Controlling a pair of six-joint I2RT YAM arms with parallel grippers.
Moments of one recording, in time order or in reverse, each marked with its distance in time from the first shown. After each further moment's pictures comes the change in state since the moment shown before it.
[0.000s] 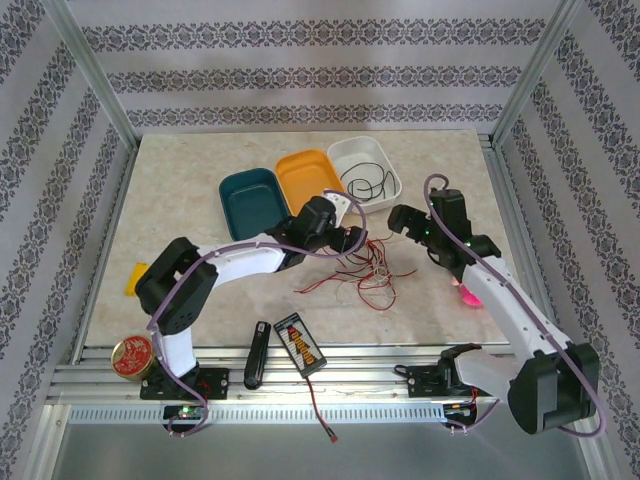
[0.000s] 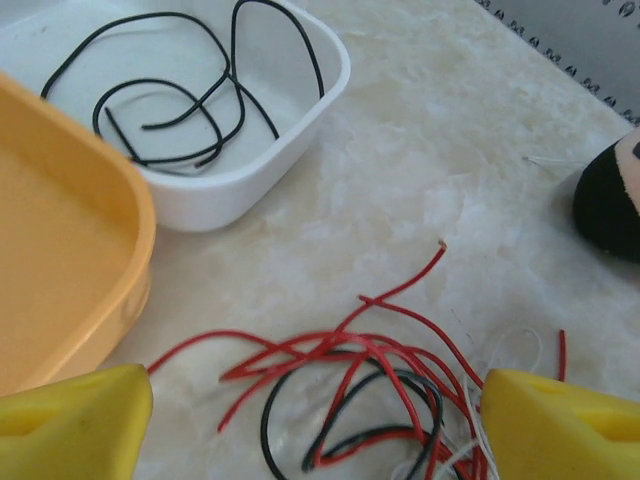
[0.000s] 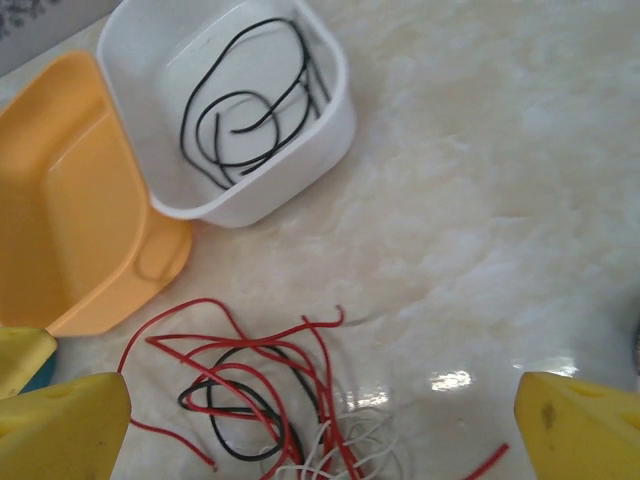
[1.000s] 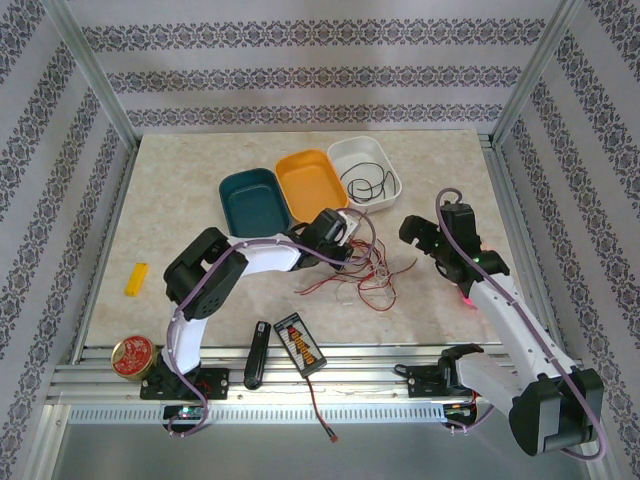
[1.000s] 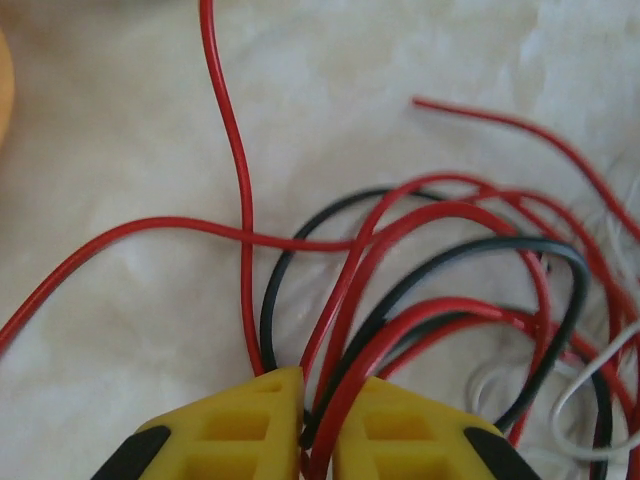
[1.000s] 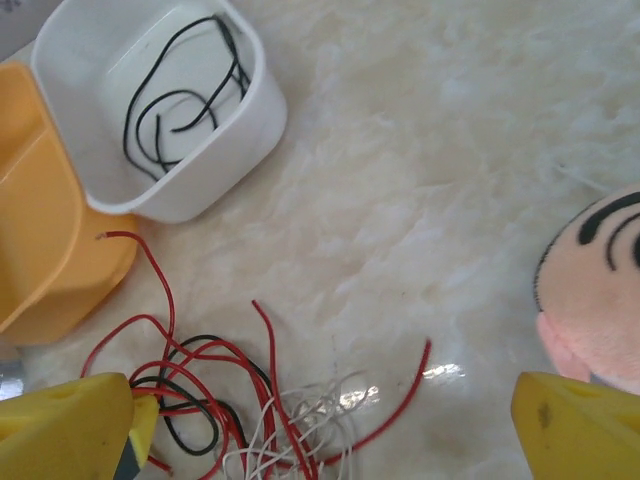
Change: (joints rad) left arm -0.005 0.155 0.015 -0.132 0.079 0.032; right arm -0.034 -0.096 -0.085 -0.030 0.005 0.024
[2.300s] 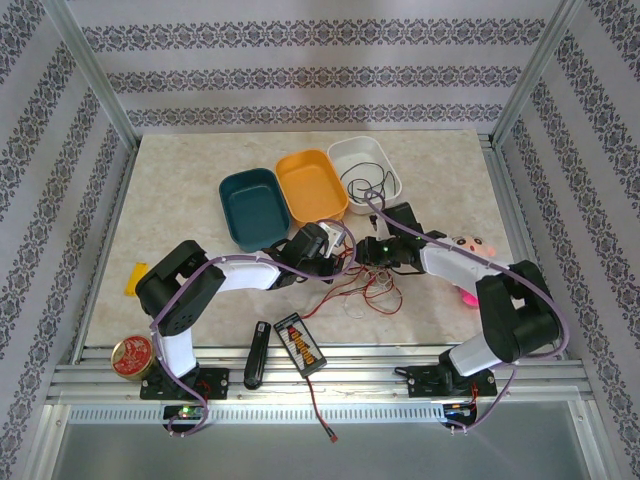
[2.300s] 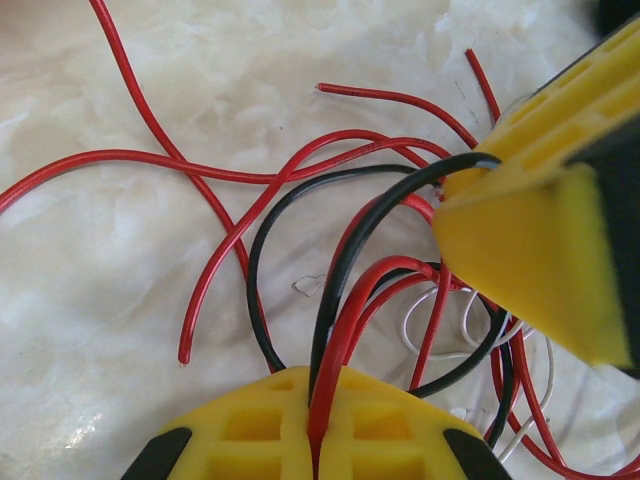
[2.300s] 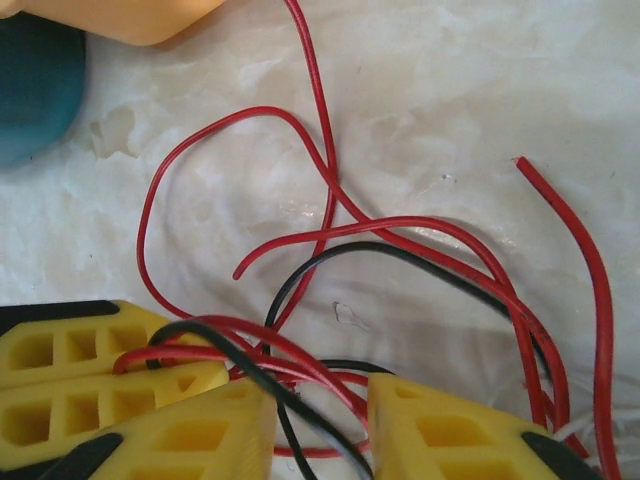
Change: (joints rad) left arm -0.014 -0.175 -0.253 0.166 0.078 -0.172; right arm 0.195 0.514 0.040 0.237 -0.406 -0.122
